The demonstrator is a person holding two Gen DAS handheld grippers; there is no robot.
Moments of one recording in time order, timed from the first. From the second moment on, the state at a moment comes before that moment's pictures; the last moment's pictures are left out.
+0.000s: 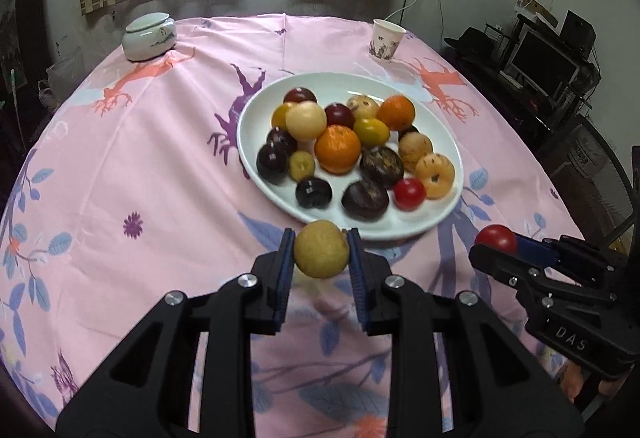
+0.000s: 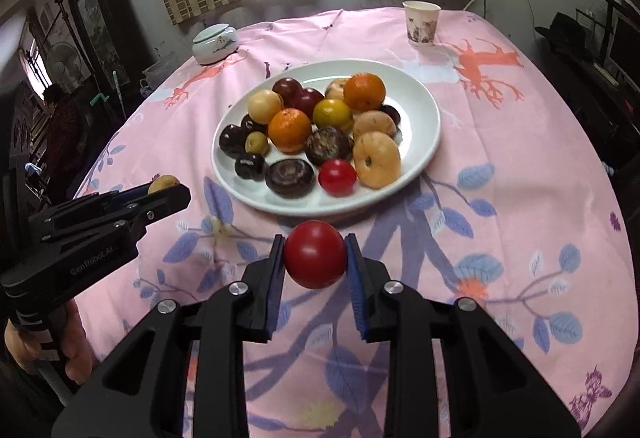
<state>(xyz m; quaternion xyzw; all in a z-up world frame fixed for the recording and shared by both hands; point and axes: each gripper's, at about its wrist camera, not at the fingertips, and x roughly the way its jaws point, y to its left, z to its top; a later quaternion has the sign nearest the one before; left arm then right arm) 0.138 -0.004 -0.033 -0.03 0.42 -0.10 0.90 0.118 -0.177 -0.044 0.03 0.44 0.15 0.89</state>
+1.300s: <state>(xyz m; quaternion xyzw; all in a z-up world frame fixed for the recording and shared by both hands) 0.191 -0.021 0.012 0.00 0.36 -0.05 0.93 0.176 -0.147 -0.022 -0.05 0.39 0.09 0.92</state>
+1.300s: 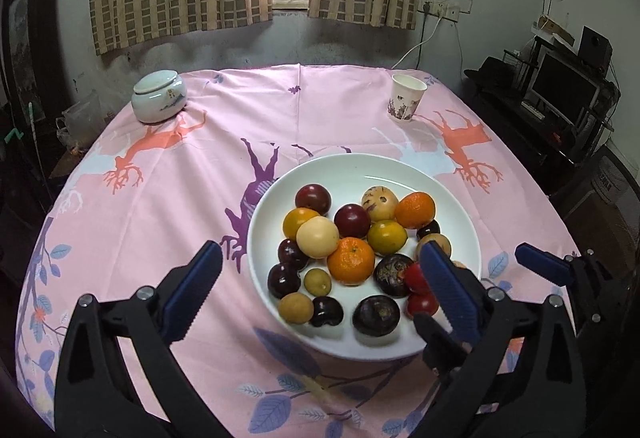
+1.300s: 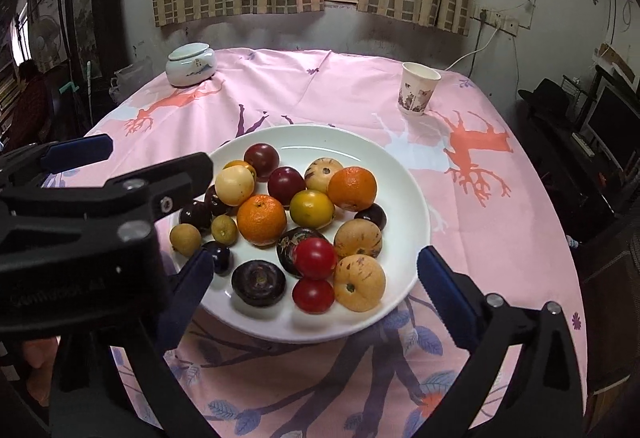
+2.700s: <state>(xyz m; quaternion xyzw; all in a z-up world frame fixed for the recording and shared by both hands) 0.047 0.012 -0.012 -0.02 0.37 0.01 0.93 0.059 -0.189 -0.039 0.00 0.42 0.04 0.90</state>
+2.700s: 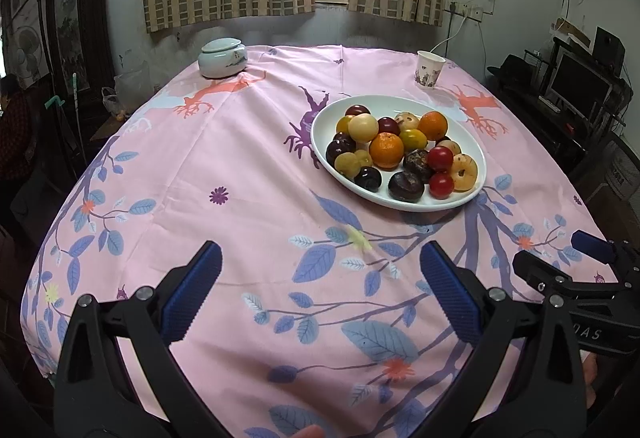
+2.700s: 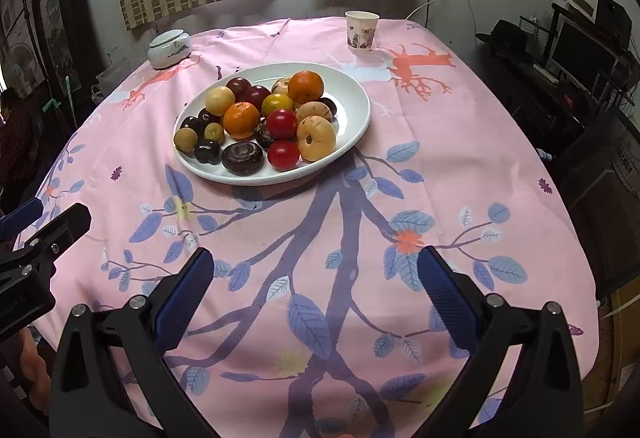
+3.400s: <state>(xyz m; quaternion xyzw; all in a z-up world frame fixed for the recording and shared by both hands) 0.051 0.020 -0.016 -0.03 0.38 0.00 0.92 0.060 -0.184 -0.041 0.00 0.43 0.05 0.90</state>
